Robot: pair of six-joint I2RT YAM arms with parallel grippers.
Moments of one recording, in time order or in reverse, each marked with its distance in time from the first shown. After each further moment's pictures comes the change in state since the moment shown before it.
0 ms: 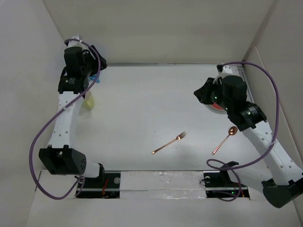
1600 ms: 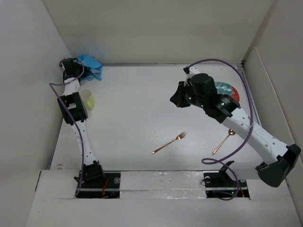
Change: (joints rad) left arm 0.347 1.269 0.756 0.375 0.274 -0.515; right arm 0.237 0.232 0.099 0.012 0.019 0.027
